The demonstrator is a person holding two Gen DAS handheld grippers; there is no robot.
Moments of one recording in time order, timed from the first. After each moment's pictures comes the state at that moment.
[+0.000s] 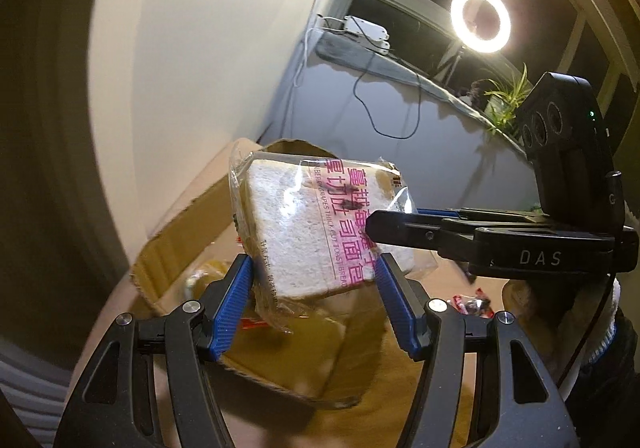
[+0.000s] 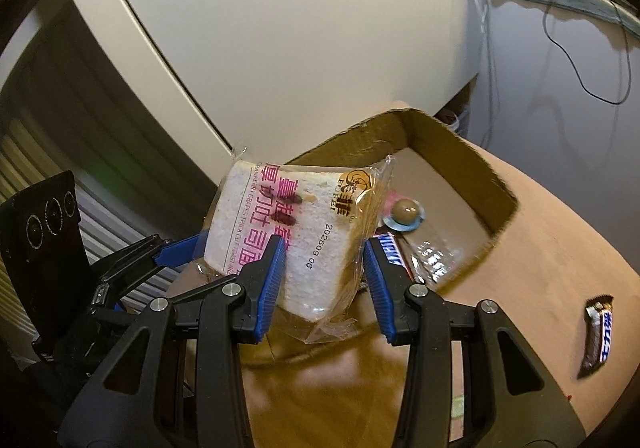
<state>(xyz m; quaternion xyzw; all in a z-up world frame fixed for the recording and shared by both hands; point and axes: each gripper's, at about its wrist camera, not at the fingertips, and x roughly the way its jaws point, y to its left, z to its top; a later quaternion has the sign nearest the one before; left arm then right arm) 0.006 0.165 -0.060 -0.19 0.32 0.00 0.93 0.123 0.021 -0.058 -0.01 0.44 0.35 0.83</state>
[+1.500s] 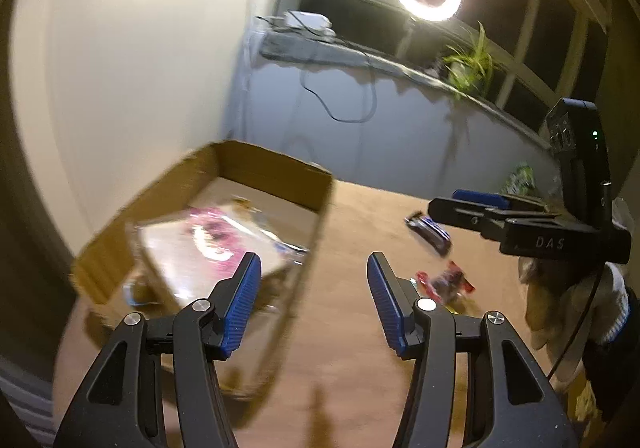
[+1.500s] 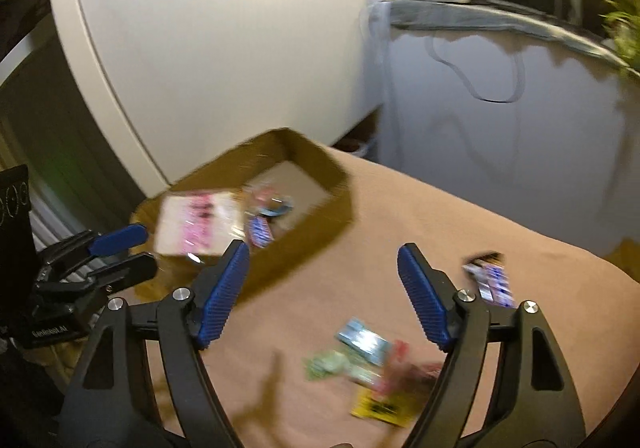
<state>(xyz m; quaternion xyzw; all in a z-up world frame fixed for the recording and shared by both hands) 0.007 0.082 -0.052 -0.11 0.32 -0.04 0.94 0.072 -0.119 -0.049 0.00 0.37 0.21 0.91</state>
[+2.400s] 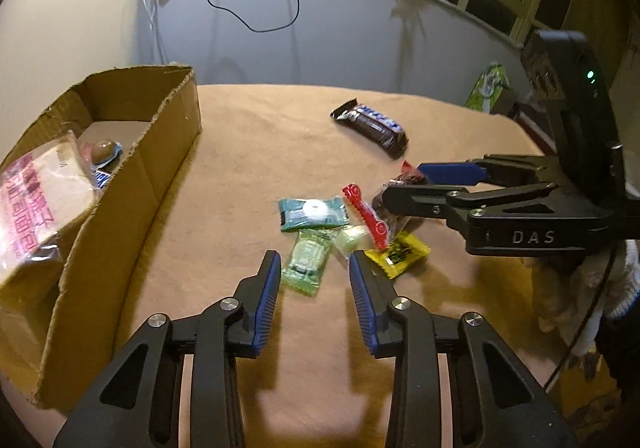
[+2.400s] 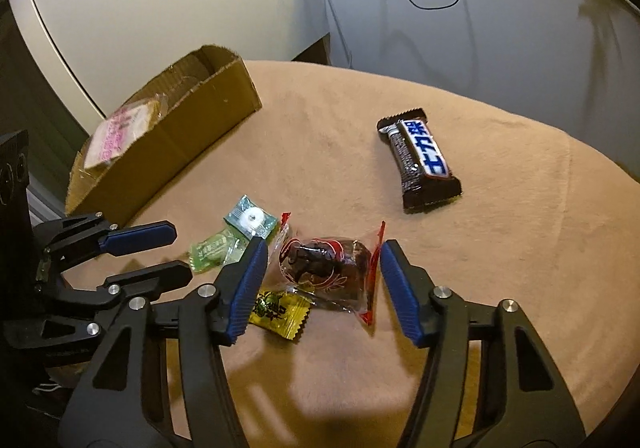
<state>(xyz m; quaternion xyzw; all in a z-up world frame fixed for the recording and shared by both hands) 0.054 -0.018 -0.116 -0.03 0.43 -0.12 0.89 0.064 -0.187 -0.137 0.02 0.45 0.18 0.87</state>
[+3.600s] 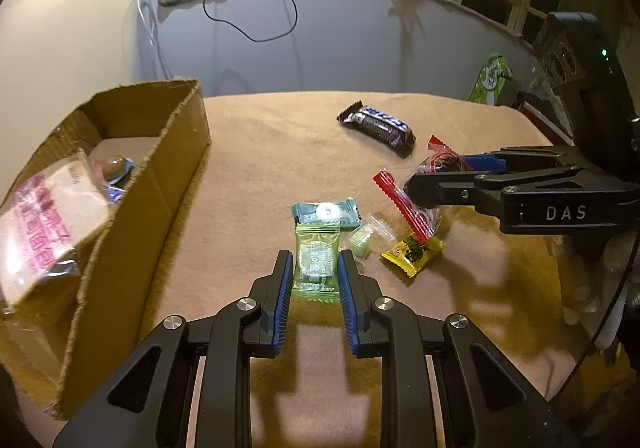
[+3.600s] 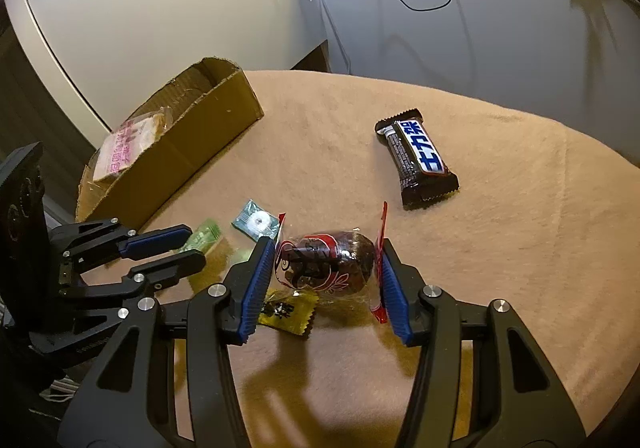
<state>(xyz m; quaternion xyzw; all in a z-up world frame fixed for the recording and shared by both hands) 0.047 -0.013 -0.112 0.00 0.41 -0.11 0.90 0.054 -0.193 -0.121 0.04 0.44 0.18 0.88</state>
